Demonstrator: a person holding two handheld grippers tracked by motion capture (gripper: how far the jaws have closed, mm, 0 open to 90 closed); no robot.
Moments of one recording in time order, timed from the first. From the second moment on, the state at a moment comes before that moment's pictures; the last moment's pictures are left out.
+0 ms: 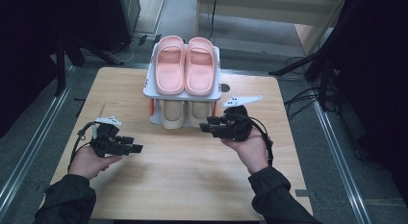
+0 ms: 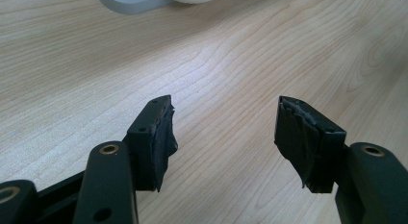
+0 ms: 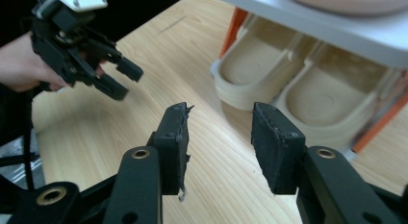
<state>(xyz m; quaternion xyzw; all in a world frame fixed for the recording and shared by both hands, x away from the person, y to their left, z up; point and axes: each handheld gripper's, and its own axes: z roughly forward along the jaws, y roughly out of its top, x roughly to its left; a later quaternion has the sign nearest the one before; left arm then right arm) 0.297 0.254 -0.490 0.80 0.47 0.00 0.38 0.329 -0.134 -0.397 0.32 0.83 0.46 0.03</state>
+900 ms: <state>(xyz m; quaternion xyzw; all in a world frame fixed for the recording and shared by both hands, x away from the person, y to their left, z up) 0.299 0.251 -0.481 0.80 0.45 0.00 0.39 0.330 -0.194 -0.474 0.36 0.82 0.45 0.04</state>
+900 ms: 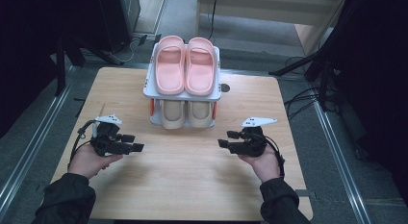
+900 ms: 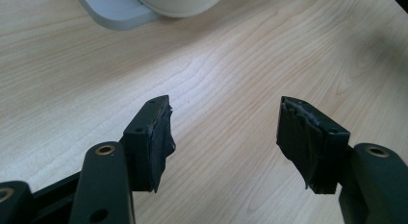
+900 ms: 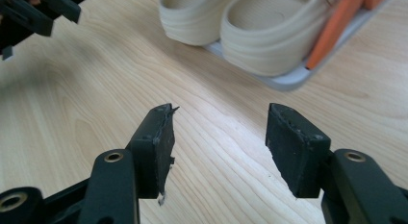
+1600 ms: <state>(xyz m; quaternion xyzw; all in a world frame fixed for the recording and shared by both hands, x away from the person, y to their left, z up) 0.311 0.247 -0.482 0.80 0.45 0.00 0.38 0.326 -0.202 -0.484 0.37 0.82 0.43 0.05</state>
